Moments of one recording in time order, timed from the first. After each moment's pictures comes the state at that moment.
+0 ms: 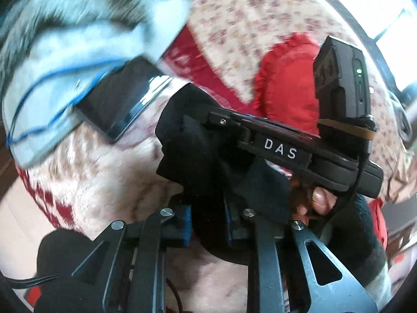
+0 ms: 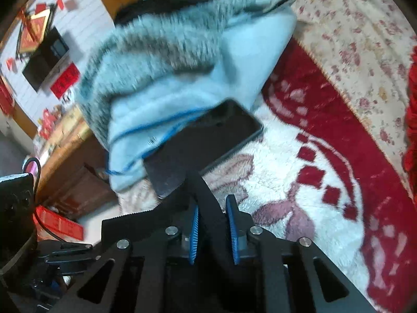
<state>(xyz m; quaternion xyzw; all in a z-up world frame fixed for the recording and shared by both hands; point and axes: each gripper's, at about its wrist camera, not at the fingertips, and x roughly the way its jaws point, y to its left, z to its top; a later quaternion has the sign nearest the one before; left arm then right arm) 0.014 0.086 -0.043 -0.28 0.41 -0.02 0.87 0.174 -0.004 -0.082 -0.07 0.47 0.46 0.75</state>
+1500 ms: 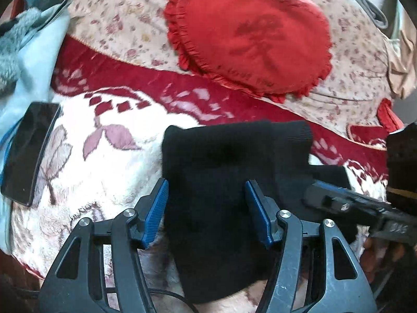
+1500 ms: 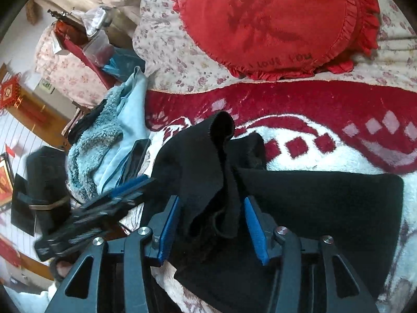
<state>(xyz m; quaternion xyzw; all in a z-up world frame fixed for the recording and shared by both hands) 0.081 -0.033 -0.069 -0.07 0.47 -0.13 0.87 0.075 -0.258 -0.083 0.21 0.48 0.22 0.82</state>
